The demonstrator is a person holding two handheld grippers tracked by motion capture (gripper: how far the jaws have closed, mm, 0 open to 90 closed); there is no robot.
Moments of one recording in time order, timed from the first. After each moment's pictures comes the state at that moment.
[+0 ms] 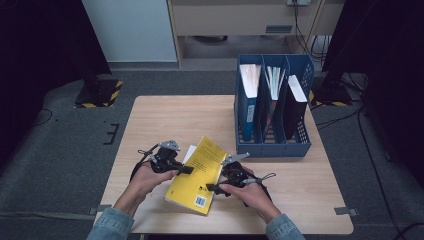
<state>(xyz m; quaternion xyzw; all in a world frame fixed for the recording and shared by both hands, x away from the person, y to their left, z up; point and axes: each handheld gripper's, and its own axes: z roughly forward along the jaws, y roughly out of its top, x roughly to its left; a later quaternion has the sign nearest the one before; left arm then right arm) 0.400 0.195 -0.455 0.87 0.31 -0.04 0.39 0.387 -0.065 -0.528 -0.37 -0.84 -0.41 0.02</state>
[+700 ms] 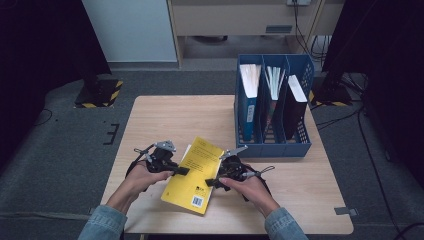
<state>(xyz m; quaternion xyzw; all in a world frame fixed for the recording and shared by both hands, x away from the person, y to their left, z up) 0.401 0.209 -0.456 0.88 0.29 -0.05 0.38 0.402 -0.062 -0.515 -0.35 -0.85 -0.40 0.06</state>
